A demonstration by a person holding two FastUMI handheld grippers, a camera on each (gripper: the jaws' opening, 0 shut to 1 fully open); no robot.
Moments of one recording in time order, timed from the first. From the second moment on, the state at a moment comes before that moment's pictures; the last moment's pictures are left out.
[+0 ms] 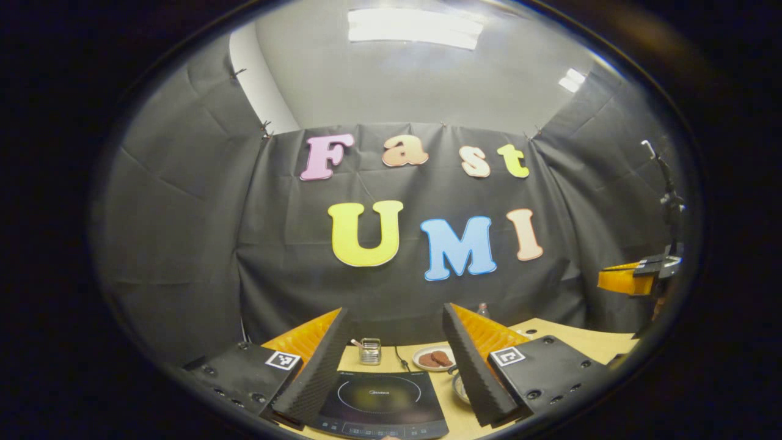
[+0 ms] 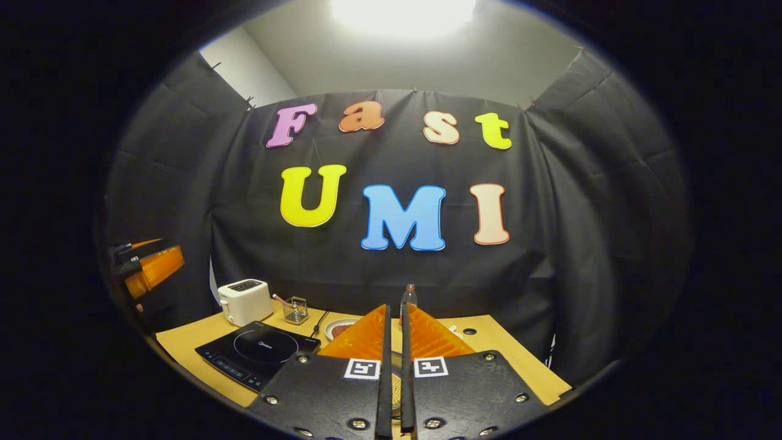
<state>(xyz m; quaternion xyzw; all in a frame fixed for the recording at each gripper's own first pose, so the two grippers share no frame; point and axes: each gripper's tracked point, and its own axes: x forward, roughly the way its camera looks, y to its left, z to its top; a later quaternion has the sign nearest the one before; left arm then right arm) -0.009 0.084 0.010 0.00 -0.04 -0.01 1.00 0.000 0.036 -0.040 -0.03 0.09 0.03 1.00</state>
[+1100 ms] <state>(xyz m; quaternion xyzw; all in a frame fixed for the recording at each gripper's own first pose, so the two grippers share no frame) 0.034 0.079 -0.032 0.00 0.01 0.03 1.00 -0.029 0.074 -0.240 -0.09 0.36 0.24 0.90</state>
